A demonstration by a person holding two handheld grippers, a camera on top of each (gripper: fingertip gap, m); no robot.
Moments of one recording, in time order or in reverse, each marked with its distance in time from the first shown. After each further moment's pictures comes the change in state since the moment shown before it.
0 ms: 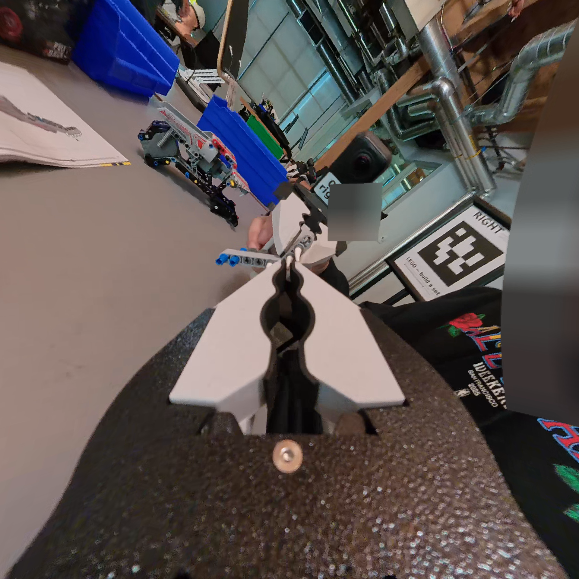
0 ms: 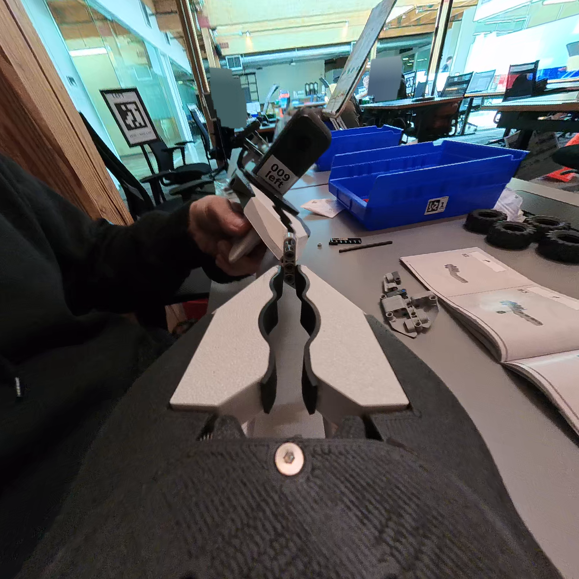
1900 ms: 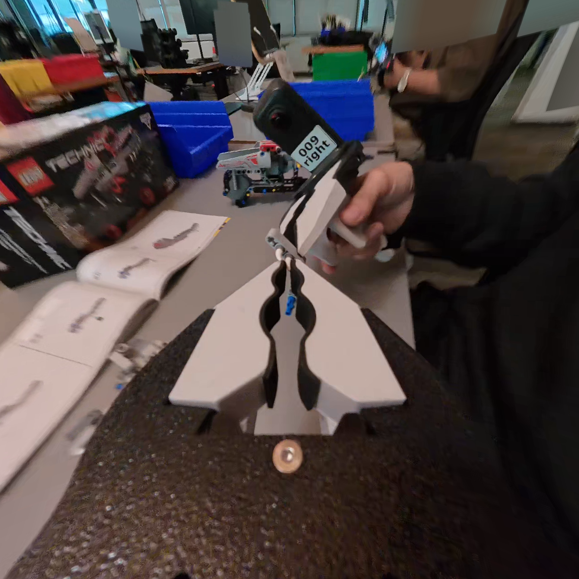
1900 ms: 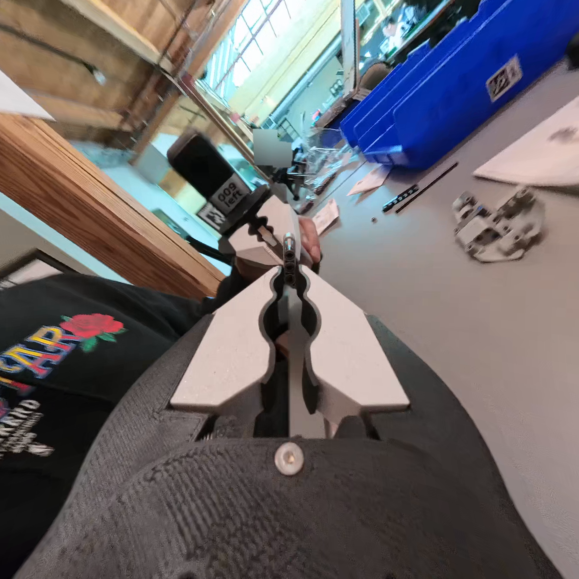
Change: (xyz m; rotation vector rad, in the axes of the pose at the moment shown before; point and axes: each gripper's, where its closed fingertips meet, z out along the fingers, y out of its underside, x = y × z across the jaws) left arm -0.014 0.004 0.003 -0.165 -0.331 0.856; right arm 0.009 0.012 0.002 0.075 -0.157 0.660
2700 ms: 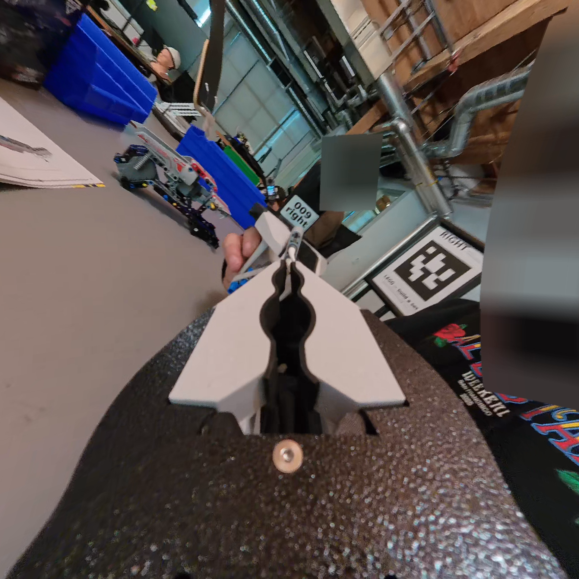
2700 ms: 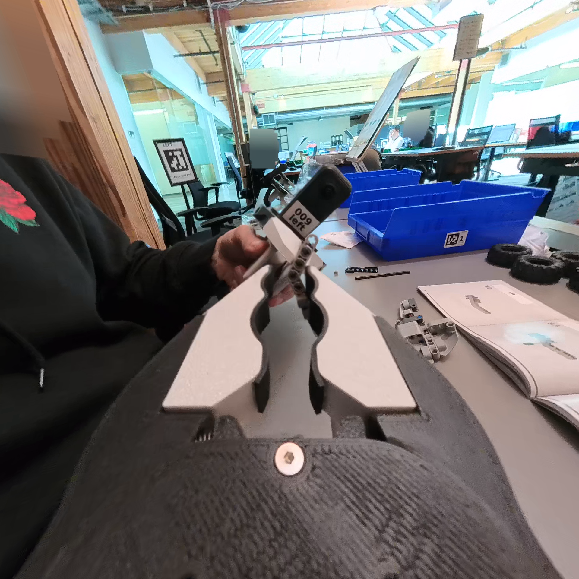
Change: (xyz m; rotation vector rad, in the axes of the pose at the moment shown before) left arm 0.006 -0.023 -0.002 0.288 0.377 -0.871; right arm -0.025 -0.007 -0.003 0.030 0.016 -0.661
